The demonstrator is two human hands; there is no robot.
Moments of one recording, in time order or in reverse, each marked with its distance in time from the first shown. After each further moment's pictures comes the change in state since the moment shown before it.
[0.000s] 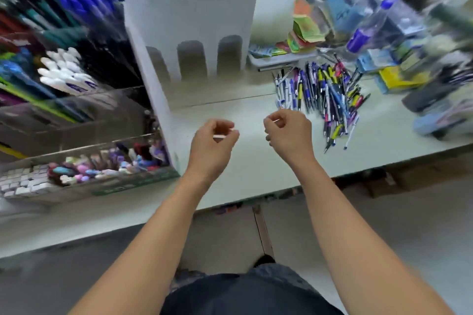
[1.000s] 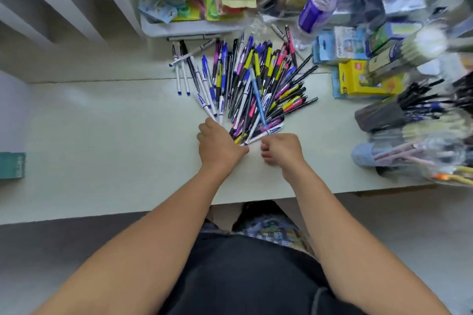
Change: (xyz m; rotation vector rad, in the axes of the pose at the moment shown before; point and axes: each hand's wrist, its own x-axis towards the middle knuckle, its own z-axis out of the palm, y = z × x) left_hand 0.113 -0.007 0.377 0.637 0.020 -0.429; right_hand 0.208 0.250 -0.155 0.210 -0.321 0.690
